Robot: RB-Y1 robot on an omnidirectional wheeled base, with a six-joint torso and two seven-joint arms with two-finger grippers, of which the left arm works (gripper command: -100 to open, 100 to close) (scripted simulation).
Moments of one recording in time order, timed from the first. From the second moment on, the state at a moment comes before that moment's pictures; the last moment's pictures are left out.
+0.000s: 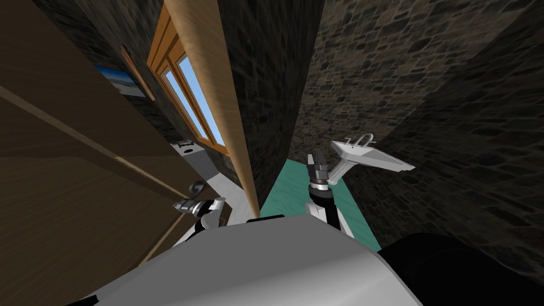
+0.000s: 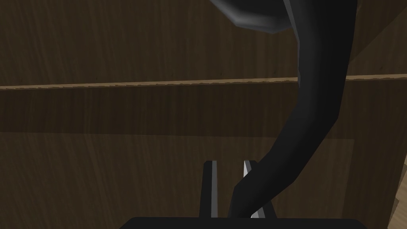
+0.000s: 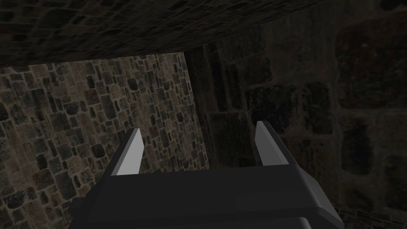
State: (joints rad) arm -0.42 0.08 1.03 -0.53 0.54 -1.14 -0.67
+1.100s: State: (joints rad) arm -0.43 0.14 1.15 -0.45 0.62 -1.22 -0.70
